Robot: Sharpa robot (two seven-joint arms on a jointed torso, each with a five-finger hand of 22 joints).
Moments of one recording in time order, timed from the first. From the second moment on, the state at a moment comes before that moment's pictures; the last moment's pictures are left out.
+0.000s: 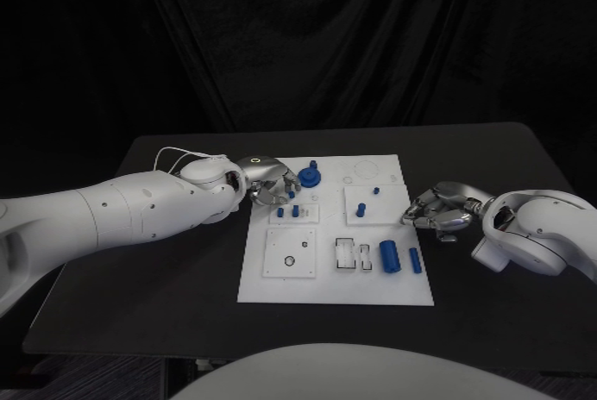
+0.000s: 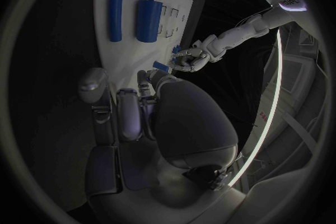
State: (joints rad) left arm 1.19 -0.66 -0.21 1.15 -1.50 -0.24 0.19; left_hand 1.49 -0.11 0.39 0.10 0.10 0.73 0.02 0.06 0.49 0.76 0.10 0.41 0.49 1.33 0.02 1.36 1.12 0.01 1.46 0.13 1.54 1.31; right arm 1.26 -0.98 -0.25 1.57 -0.78 -0.10 -0.11; right_hand 1.44 -0.01 0.27 0.23 0.49 0.89 0.11 0.35 0.28 1.43 0.03 1.48 1.31 1.46 -0.04 1.33 1.31 0.11 1.34 0.08 0.94 1.31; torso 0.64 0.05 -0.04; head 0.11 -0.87
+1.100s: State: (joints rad) left arm 1.19 -0.91 -0.21 1.39 -0.61 -0.39 0.59; left_hand 1.48 -0.02 0.21 0.25 0.32 0.79 0.14 0.07 0.39 0.41 0.25 0.62 0.48 0.44 0.22 0.68 0.43 0.11 0.54 0.25 0.32 0.70; right arm 1.39 -0.91 -0.25 1.54 -1.21 -0.24 -0.11; right_hand 1.52 -0.19 0.53 0.11 0.32 0.82 0.16 0.35 0.28 0.73 0.10 0.73 0.65 1.46 0.01 1.38 1.31 0.11 1.37 0.10 1.03 1.31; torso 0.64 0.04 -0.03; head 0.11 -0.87
